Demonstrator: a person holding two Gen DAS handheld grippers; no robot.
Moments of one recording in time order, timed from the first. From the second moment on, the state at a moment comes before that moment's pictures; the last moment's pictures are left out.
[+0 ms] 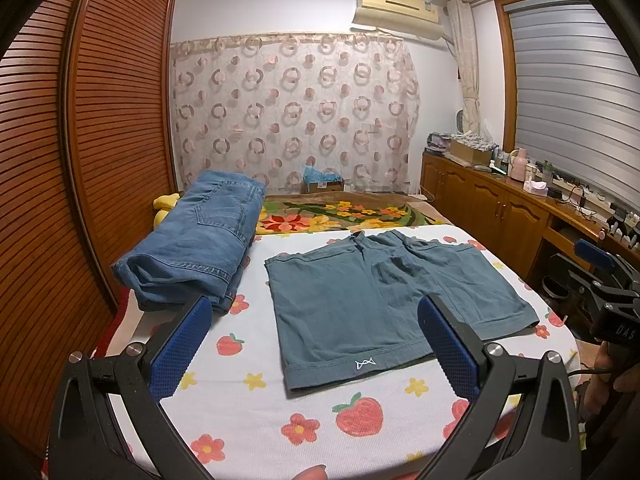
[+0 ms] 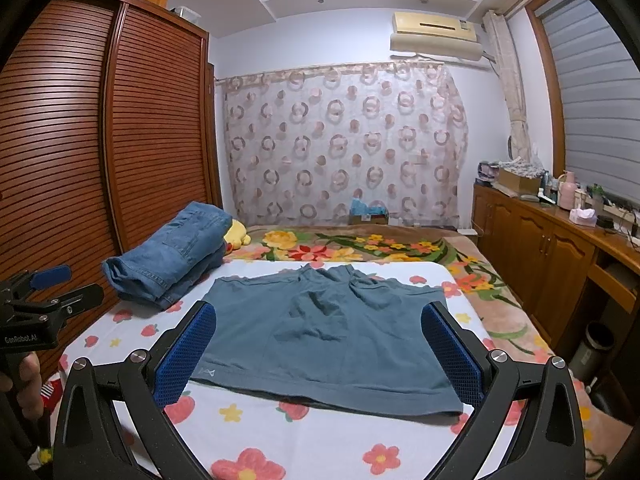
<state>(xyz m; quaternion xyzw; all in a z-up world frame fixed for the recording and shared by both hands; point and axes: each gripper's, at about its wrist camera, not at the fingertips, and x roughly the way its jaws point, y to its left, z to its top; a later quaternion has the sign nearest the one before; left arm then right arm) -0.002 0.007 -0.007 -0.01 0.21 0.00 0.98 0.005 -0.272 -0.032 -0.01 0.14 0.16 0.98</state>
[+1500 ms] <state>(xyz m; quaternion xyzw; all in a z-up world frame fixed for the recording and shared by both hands) -0.007 0.008 0.001 -0.01 0.21 0.00 0.98 0.004 -0.275 -0.033 -0.01 0.14 0.16 0.98</state>
